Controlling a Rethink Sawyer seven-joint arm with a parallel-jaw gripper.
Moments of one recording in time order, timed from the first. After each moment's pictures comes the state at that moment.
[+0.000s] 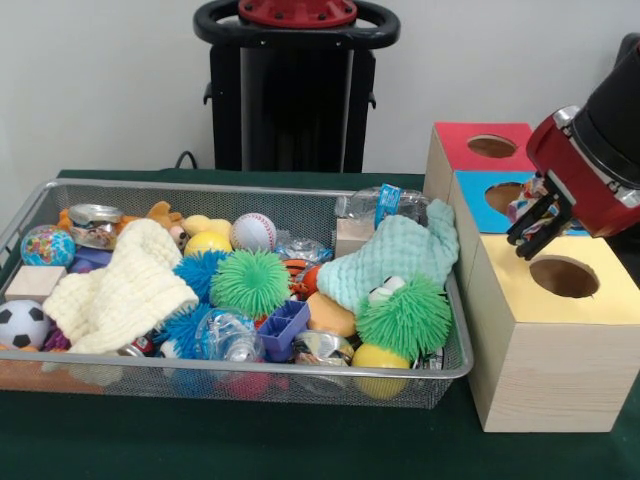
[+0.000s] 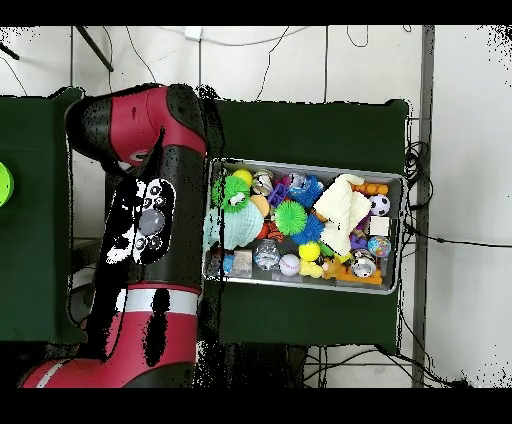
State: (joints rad) arm 0.23 -0.16 -0.42 0.67 0.06 1.40 2.84
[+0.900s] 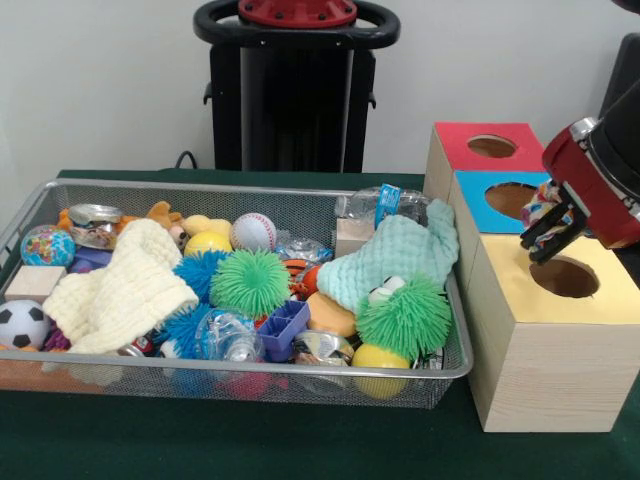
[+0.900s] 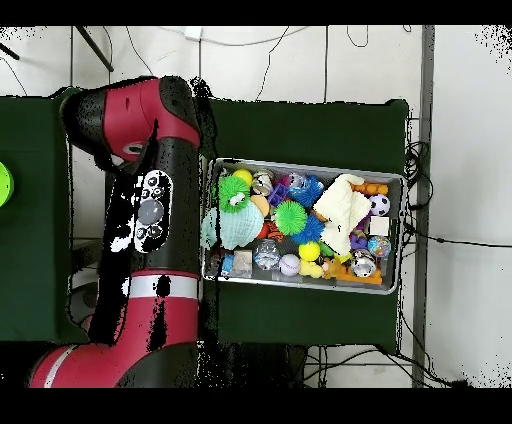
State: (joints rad) arm 0.22 -0.09 -0.42 0.54 0.09 1.54 2.84
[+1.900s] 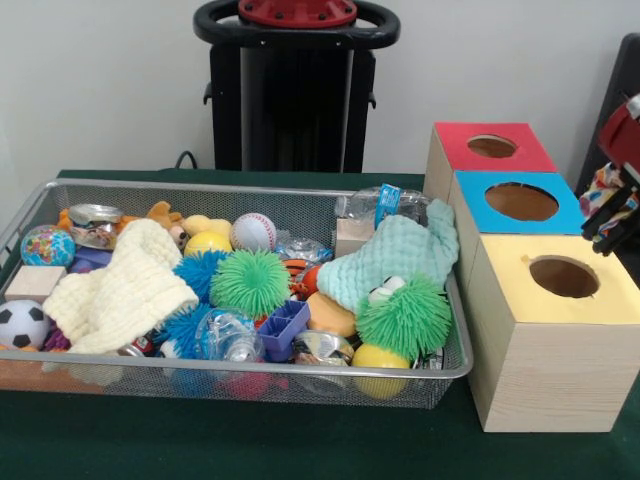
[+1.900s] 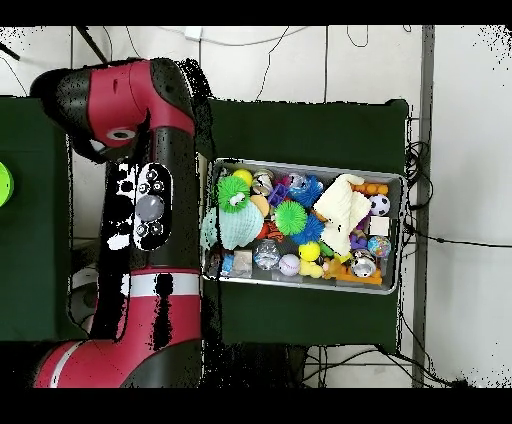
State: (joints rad) arm 0.21 -0.09 -0.42 0.45 0.18 1.55 2.84
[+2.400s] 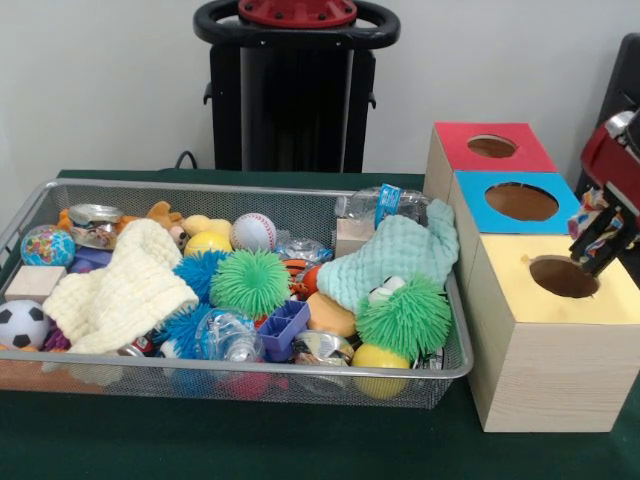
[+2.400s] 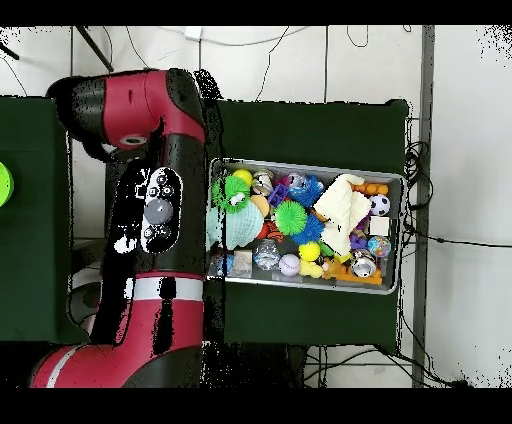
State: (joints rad) arm 0.21 -0.12 -0.42 0.55 0.20 1.42 2.84
